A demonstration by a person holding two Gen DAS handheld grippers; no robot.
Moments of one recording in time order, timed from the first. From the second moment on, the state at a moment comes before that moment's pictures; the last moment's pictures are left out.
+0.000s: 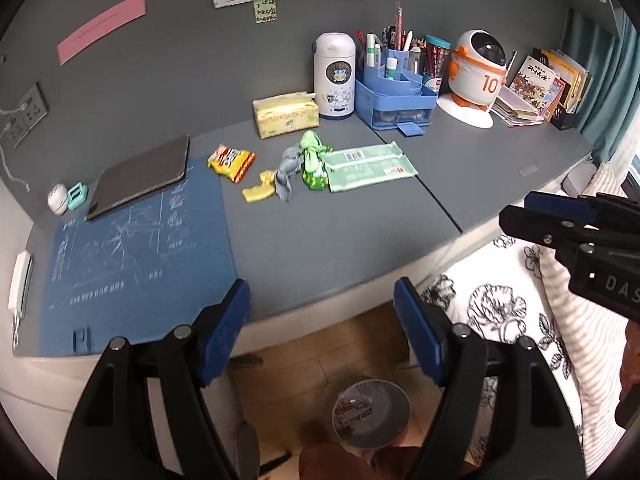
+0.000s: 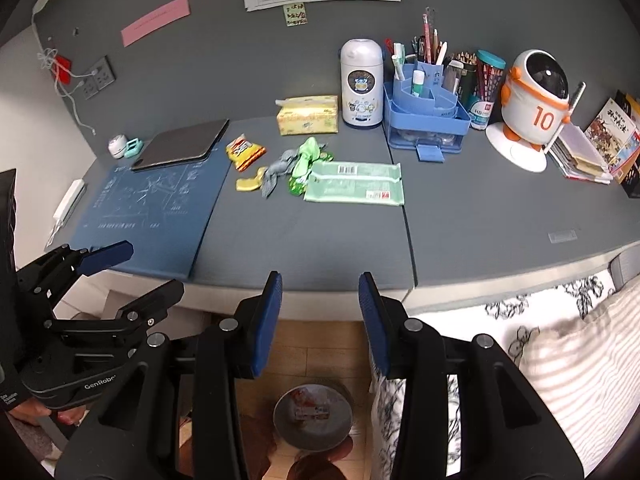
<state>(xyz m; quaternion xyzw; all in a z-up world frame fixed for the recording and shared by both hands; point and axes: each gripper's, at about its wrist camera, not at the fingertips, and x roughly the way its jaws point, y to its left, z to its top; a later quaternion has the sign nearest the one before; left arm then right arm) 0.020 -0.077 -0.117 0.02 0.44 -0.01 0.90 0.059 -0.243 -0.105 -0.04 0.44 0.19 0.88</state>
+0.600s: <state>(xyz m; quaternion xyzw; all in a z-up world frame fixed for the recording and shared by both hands) 0.199 -0.063 -0.158 0.03 0.44 -0.06 0.89 0.209 -0.243 -0.164 0.00 0.46 0.11 0.88</state>
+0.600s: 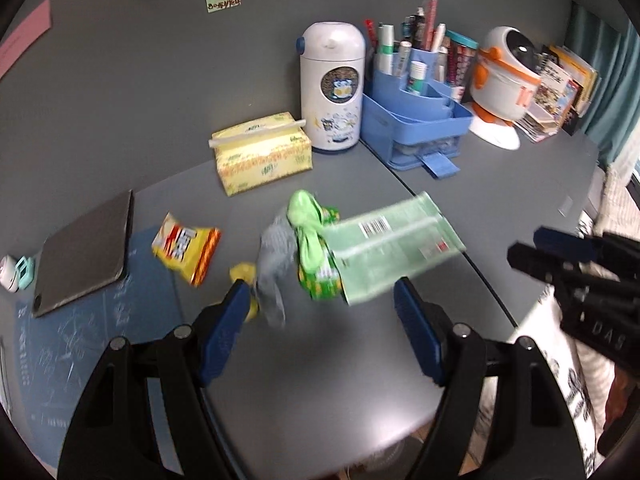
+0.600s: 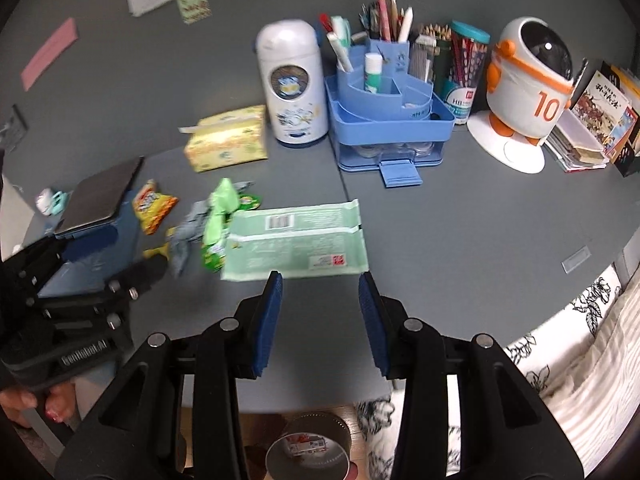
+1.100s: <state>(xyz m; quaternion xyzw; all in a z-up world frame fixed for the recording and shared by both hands) 0.273 -0.066 -0.202 0.02 0.46 -0.02 0.89 0.280 -0.244 -0.225 -0.02 0.48 0.12 0.87</state>
